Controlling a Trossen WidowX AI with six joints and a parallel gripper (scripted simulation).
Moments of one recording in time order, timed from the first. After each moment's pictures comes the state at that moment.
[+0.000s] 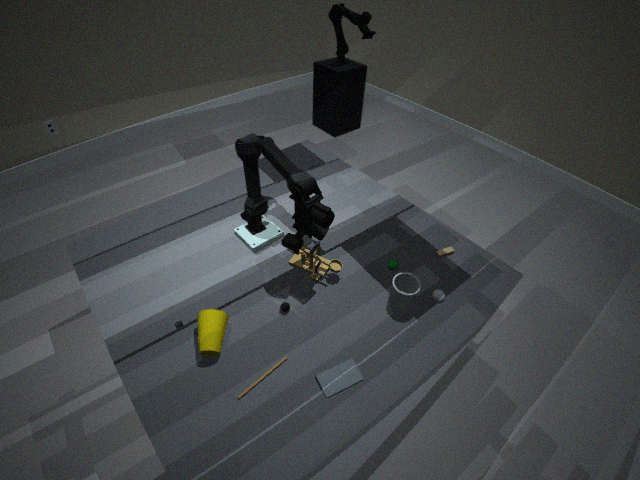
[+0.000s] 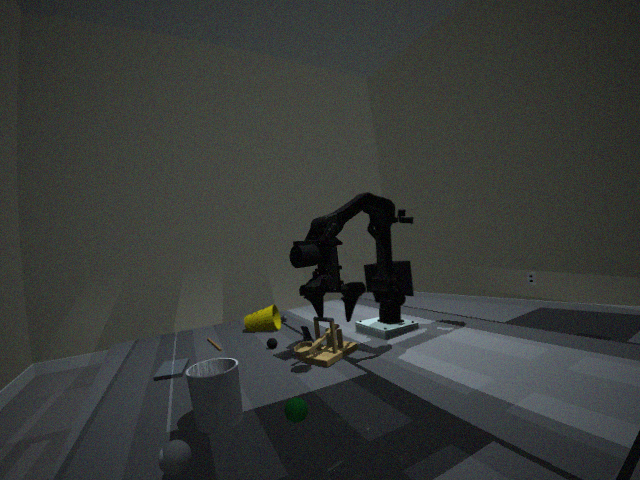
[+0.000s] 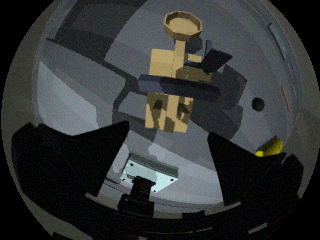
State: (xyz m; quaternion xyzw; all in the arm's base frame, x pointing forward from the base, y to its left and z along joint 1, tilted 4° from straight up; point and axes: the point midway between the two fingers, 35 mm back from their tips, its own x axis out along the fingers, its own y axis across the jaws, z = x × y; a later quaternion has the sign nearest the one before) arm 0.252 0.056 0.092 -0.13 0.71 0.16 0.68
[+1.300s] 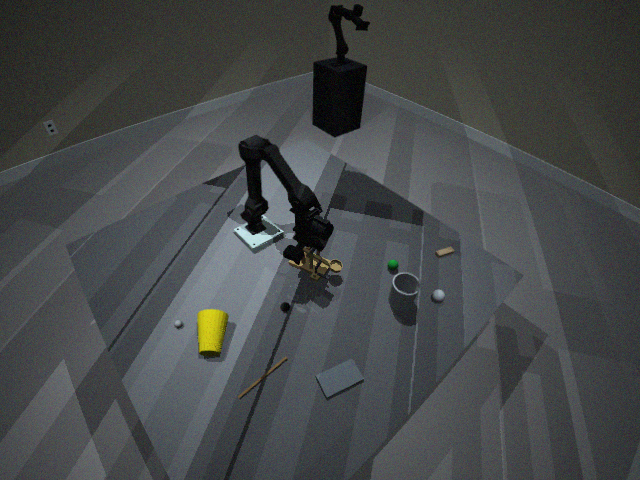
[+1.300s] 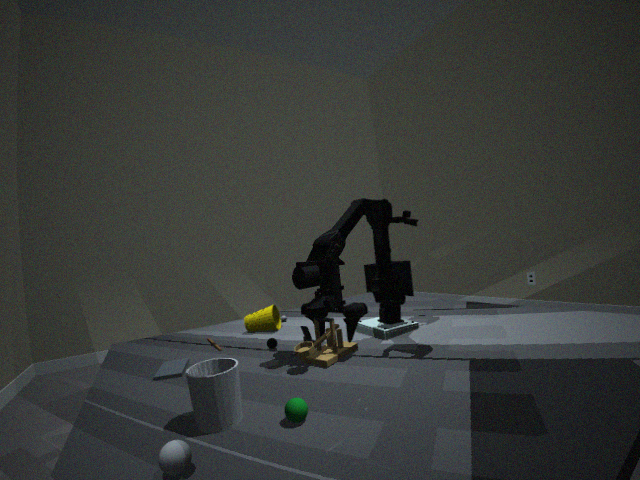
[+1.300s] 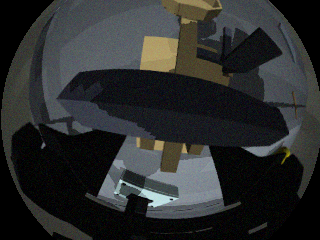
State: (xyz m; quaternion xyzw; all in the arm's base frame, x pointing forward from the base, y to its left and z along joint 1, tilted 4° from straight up) arm 0.251 0.058 0.036 -0.13 0.70 0.16 0.68
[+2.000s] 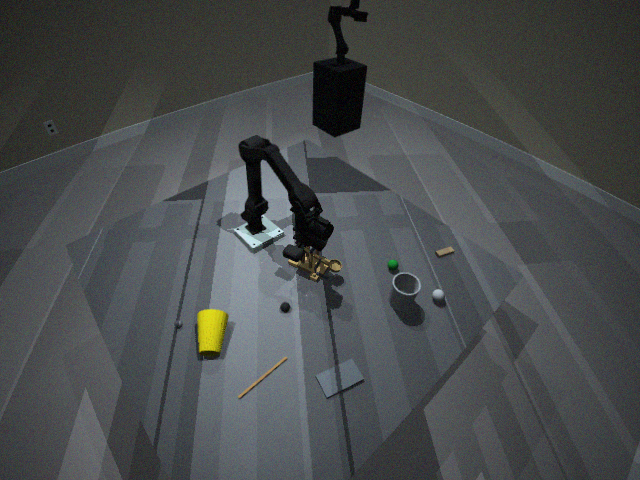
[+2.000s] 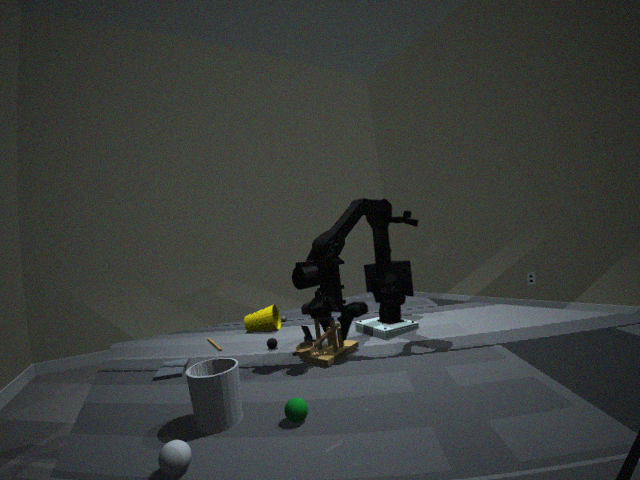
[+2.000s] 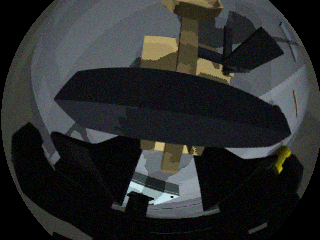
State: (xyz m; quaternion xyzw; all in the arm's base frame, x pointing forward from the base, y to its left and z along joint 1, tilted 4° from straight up) arm 0.249 0.058 0.039 -0.13 0.71 0.16 0.68
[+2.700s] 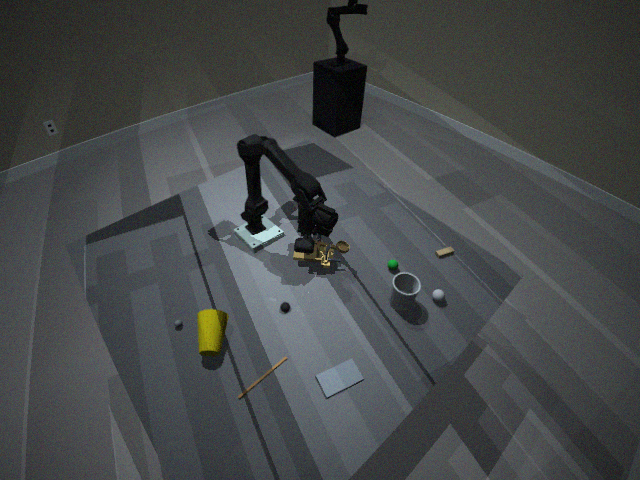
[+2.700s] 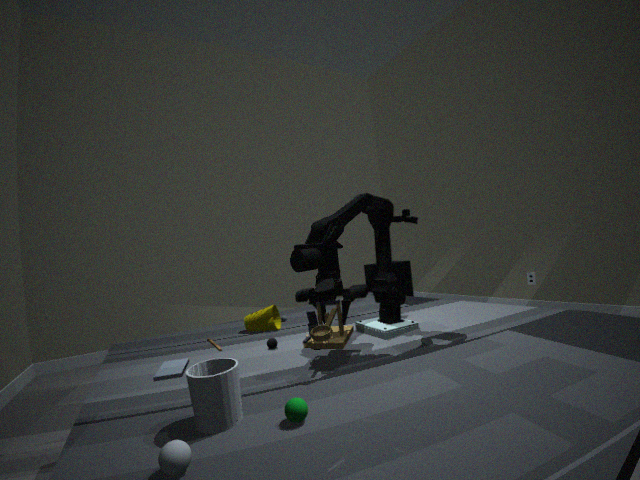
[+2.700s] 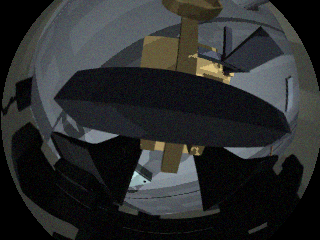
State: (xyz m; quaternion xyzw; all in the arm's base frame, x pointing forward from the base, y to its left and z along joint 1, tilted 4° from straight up) arm 0.257 0.066 0.082 -0.26 0.66 0.29 0.64
